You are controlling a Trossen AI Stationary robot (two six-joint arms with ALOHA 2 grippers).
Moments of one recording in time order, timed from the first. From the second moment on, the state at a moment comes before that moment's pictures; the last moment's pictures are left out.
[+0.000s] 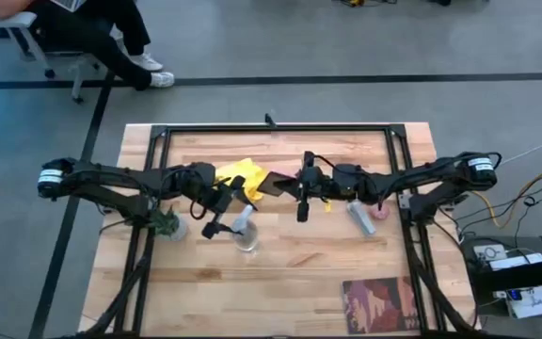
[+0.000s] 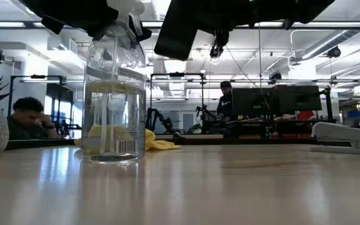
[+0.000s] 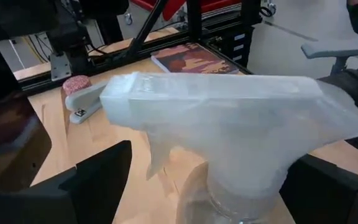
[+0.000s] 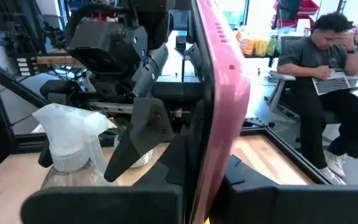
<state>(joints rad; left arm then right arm) 0.05 1.15 0.70 0.05 0.45 0.30 -0.01 1.45 0.82 0.62 0.12 0.00</state>
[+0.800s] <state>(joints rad) 0.05 1.15 0.70 0.05 0.45 0.29 0.05 1.49 0.86 0.63 0.41 -0.02</state>
